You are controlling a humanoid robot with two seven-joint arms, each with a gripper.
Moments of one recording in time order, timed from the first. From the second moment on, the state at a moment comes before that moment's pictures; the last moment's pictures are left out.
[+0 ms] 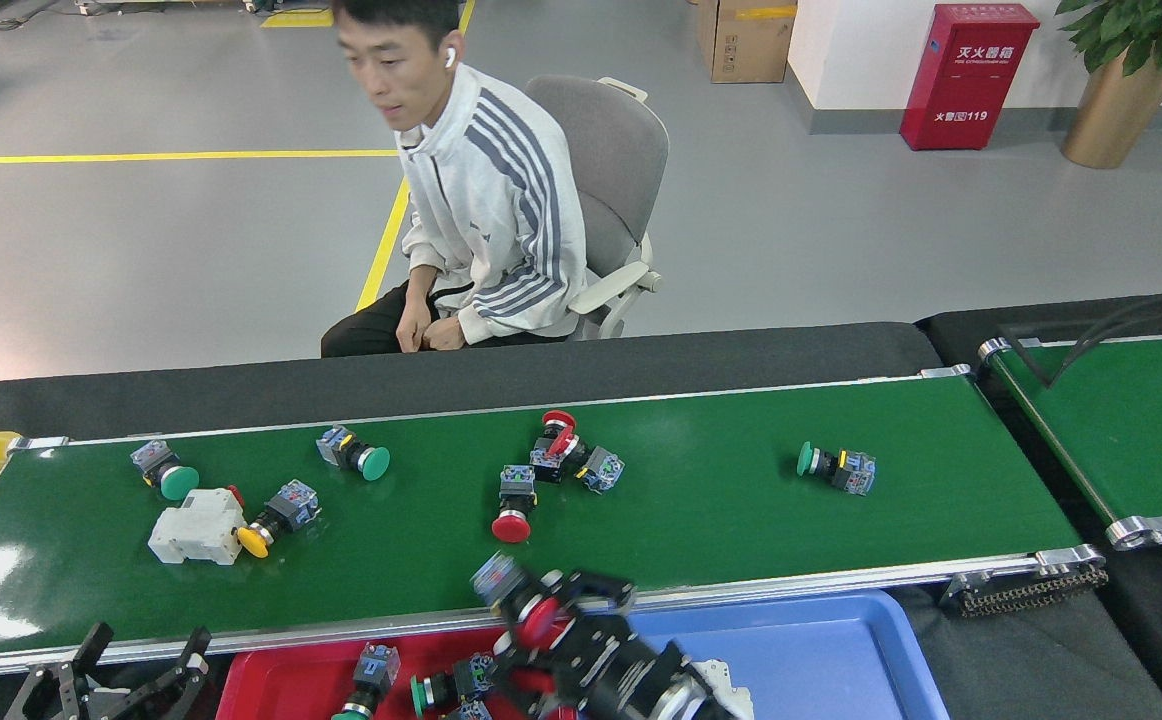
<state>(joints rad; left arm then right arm) 0.14 0.24 0.37 -1.42 -1.38 -0.42 0.07 -0.24 0.00 0.94 -1.38 1.42 -0.12 -0.09</state>
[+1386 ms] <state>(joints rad) -0.40 0.41 0.24 -0.67 -1.39 -0.23 0.09 0.13 -0.07 0.08 -1.55 1.33 -0.09 -0.17</state>
